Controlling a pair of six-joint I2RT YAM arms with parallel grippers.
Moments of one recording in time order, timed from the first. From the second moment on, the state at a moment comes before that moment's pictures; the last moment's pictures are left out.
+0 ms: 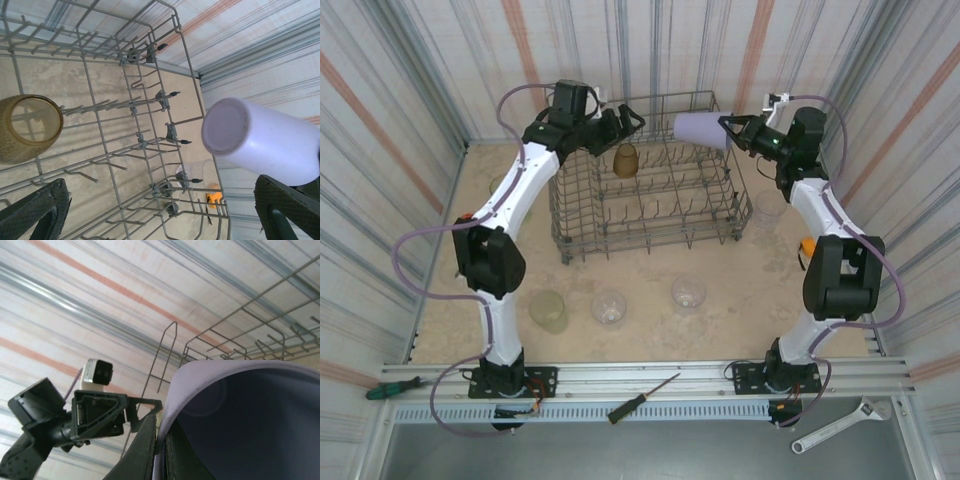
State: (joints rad) left arm -0.37 2.01 2.06 -0.59 0.45 -0.70; right arm -0.01 1.71 1.35 0.35 -0.91 1.02
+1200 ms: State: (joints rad) left arm -0.36 2.13 2.04 -0.14 0.80 -1.00; right arm 0.01 1.89 1.43 0.88 -1.08 1.48
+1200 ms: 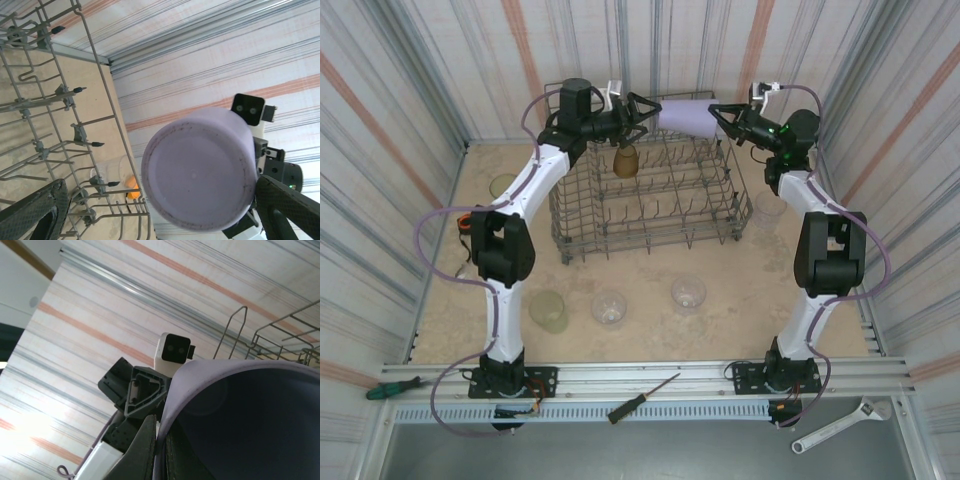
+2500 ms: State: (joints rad) left arm -0.38 2.11 1.88 0.16 0.85 -1.28; right arm 0.06 1.97 1.46 1.01 -1.10 1.56
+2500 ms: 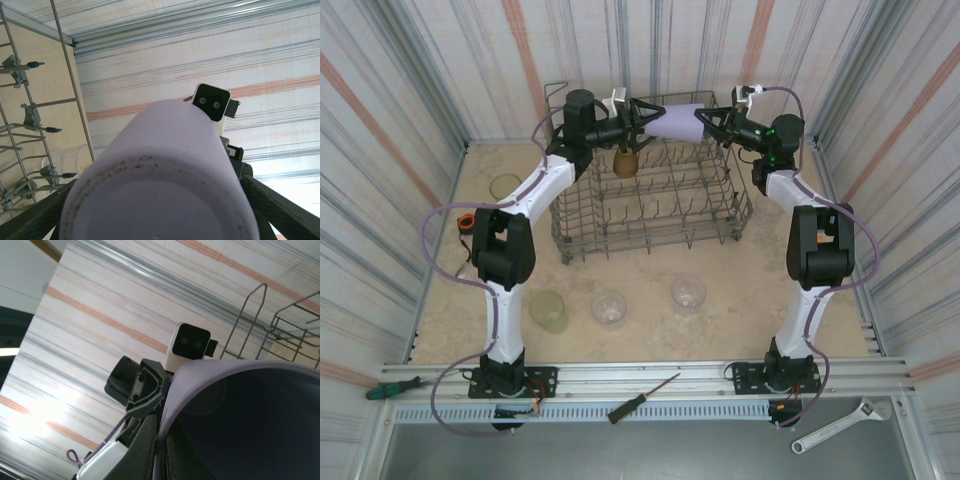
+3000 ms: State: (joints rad) left arm -0.38 2.11 1.87 0.21 0.86 -1.33; right arm 0.07 1.98 1.46 1.04 -1.09 1.58
